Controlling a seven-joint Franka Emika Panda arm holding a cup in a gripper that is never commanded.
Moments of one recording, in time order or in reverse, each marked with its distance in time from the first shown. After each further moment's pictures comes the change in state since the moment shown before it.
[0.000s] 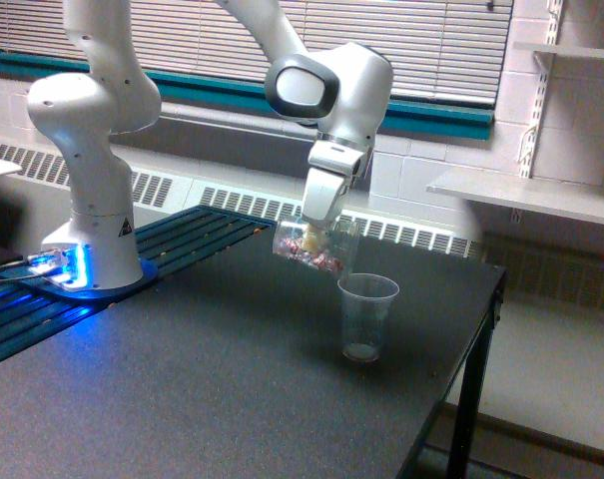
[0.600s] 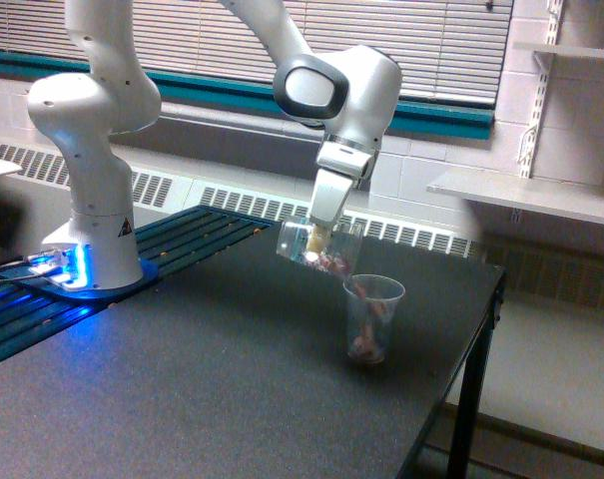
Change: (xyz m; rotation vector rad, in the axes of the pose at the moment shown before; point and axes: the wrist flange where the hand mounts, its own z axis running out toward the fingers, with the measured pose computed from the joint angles) arm 0.005 -0.007 0.000 -0.027 -0.007 -0.038
